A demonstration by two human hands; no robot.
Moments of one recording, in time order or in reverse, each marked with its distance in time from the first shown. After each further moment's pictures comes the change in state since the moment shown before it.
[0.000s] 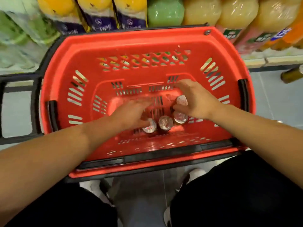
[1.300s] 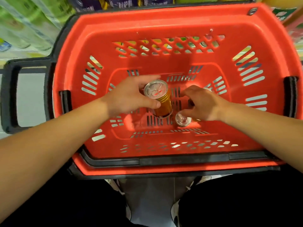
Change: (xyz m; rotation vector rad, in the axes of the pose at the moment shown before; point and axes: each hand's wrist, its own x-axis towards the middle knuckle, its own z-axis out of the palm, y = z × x) left_hand -0.028 -0.006 -0.059 -0.890 0.055 -0.322; right_hand 0.030 -0.008 0.040 0.023 -0.257 -0.009
